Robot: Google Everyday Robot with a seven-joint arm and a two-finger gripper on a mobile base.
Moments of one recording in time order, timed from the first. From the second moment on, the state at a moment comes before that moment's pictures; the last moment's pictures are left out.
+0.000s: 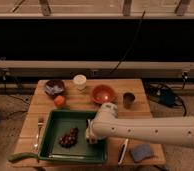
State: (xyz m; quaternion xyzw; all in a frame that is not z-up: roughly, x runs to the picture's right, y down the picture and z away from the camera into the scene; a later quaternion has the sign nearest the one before) arm -0.015 0.251 0.748 -0.11 -0.28 -0.65 0.70
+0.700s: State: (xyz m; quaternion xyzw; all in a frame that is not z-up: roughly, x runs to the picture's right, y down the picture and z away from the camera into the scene) arm 0.005 0.177 0.718 -0.02 -0.30 -0.59 0.75
